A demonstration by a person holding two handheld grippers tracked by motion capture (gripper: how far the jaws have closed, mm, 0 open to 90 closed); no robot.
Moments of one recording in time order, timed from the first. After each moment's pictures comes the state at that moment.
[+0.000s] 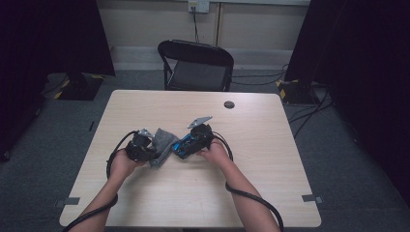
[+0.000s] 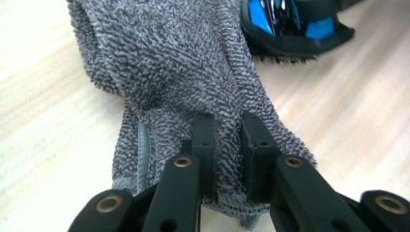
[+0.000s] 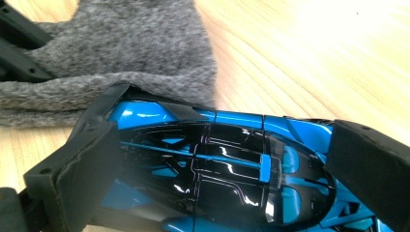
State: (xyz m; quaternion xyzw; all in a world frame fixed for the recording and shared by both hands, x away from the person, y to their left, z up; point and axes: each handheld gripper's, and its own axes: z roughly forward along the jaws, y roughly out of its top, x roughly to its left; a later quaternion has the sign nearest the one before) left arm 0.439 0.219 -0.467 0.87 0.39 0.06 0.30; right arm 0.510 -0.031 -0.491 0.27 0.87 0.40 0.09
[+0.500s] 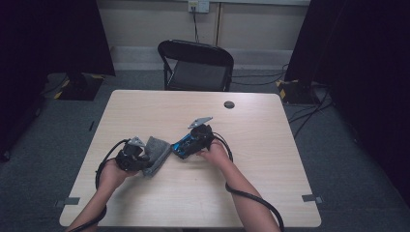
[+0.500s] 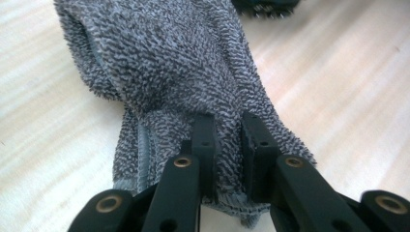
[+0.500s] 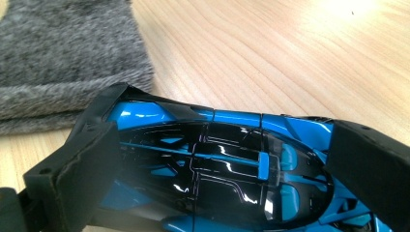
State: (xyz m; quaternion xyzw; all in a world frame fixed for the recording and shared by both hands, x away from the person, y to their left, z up) left arm 0.405 0.237 -0.466 0.87 0.39 0.06 0.30; right arm 0.509 -0.032 -0.491 0.28 0.87 0.40 0.09
